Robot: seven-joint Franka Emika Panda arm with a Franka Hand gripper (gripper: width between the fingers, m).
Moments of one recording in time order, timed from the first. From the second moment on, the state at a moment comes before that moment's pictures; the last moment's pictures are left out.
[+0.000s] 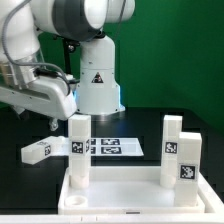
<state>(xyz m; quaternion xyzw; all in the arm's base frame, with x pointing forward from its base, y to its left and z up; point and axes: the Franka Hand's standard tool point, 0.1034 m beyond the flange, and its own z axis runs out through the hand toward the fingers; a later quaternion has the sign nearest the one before) 0.392 -0.148 0.078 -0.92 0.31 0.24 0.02</state>
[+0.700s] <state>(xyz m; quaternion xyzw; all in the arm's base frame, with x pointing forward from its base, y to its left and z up) 0.392 -0.145 0.053 -0.81 0.36 0.44 0.12</state>
